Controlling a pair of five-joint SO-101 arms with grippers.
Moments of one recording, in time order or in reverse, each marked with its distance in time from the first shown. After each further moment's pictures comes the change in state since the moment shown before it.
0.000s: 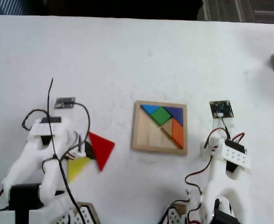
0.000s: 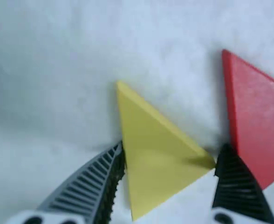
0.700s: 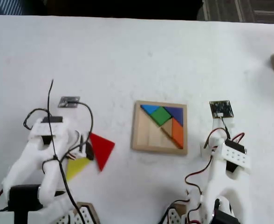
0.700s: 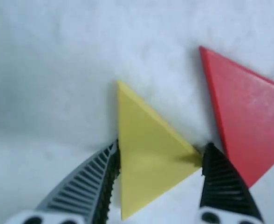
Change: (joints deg) left arm 1.1 -0.1 -0.3 0.4 -3.0; right arm 0.0 0.0 0.0 0.0 0.0
